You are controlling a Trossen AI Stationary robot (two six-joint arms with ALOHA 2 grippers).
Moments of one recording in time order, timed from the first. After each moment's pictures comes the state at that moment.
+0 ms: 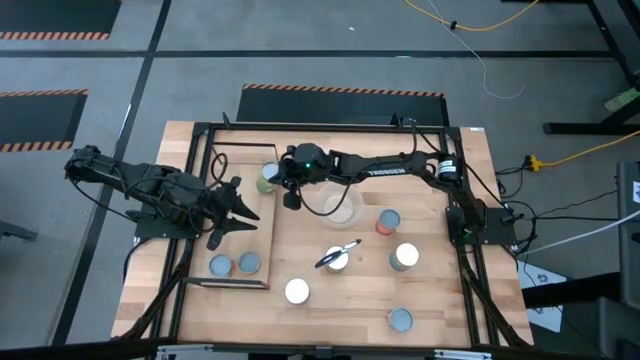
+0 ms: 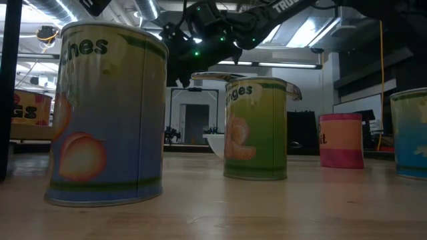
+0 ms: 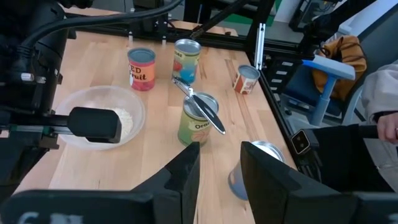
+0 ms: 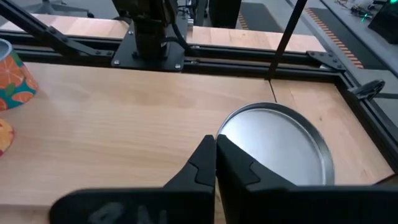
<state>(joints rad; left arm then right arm) -0.30 0.74 0.81 -0.46 -0.09 -0.28 -0.16 2.17 1.65 0.07 -0.13 -0.14</state>
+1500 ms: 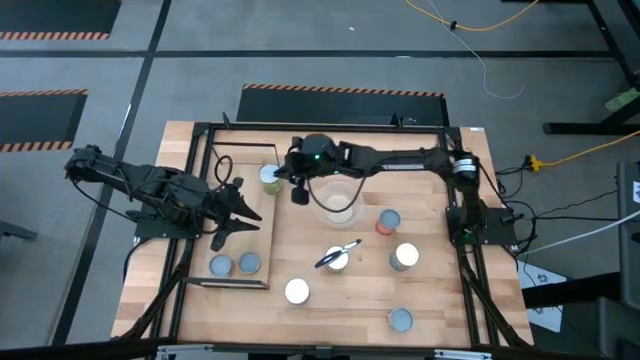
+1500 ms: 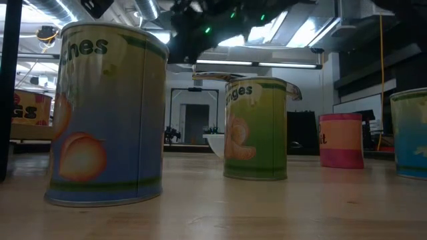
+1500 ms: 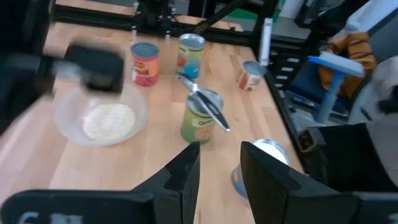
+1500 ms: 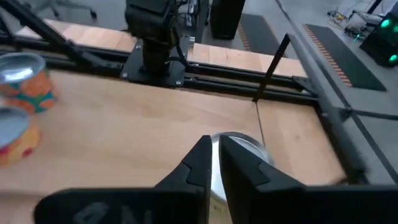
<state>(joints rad) -0.30 0.77 0.81 -0.45 -0.12 -0.29 -0.17 2.02 1.65 -0.07 -0.13 -0.23</state>
